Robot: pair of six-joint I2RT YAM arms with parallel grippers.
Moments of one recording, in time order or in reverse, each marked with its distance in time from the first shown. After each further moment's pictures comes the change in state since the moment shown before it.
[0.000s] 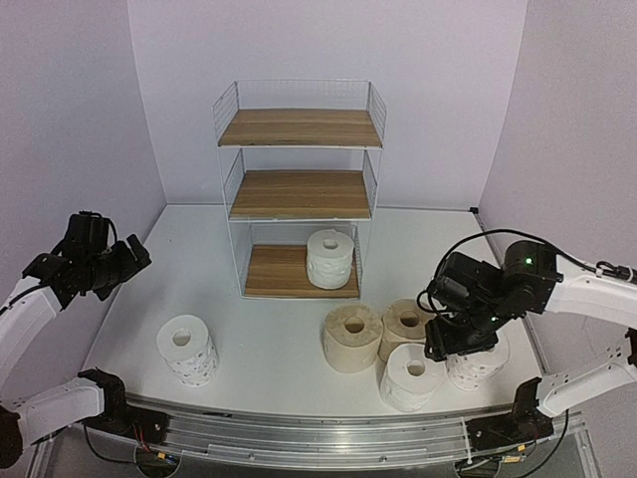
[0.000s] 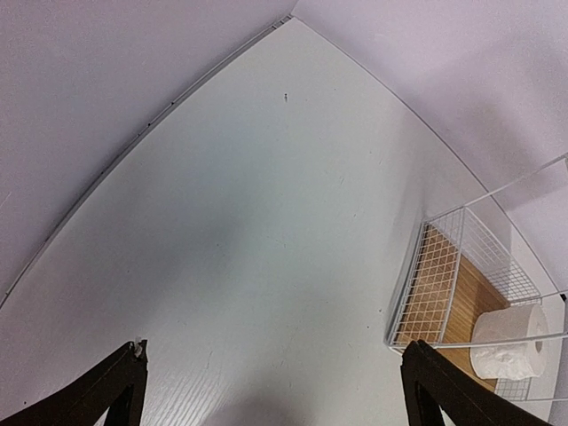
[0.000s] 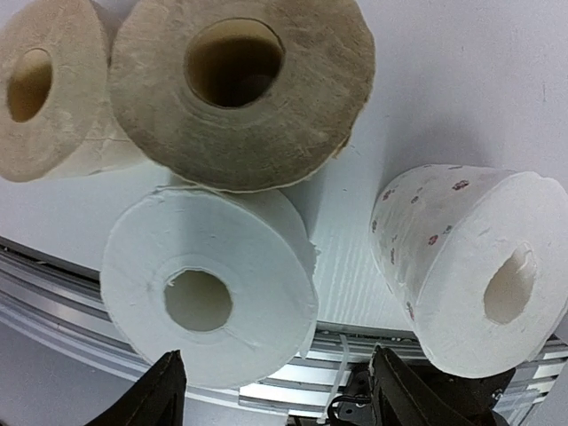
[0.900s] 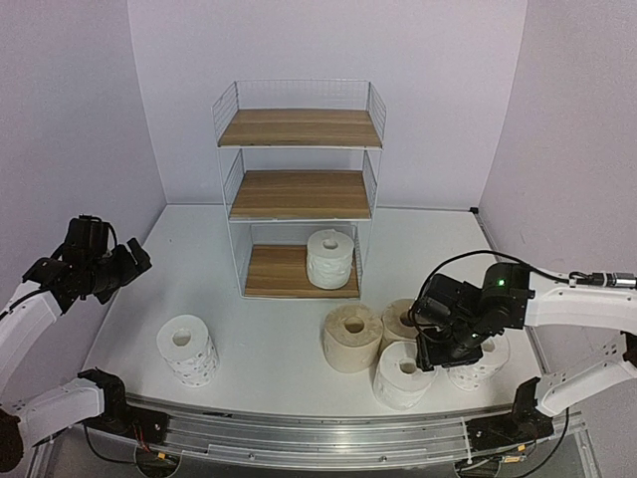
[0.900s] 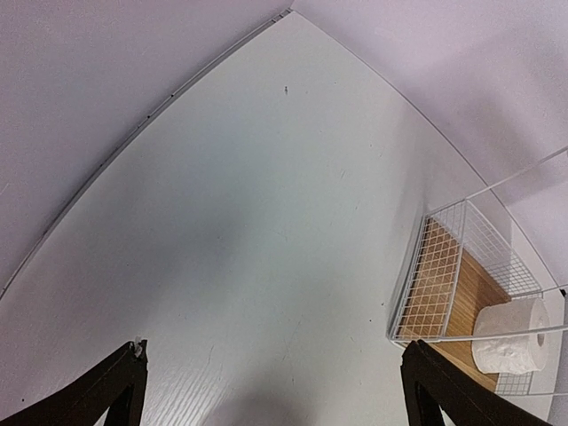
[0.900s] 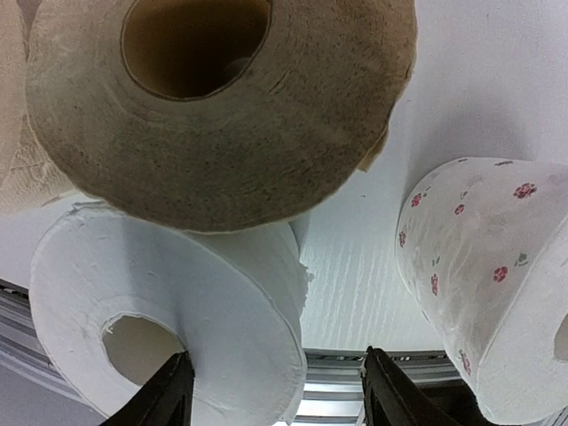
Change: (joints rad) left arm 0.000 -0.022 -0.026 0.002 0.012 0.000; right arm 0.000 0.057 -0.145 0.173 -0.004 0.077
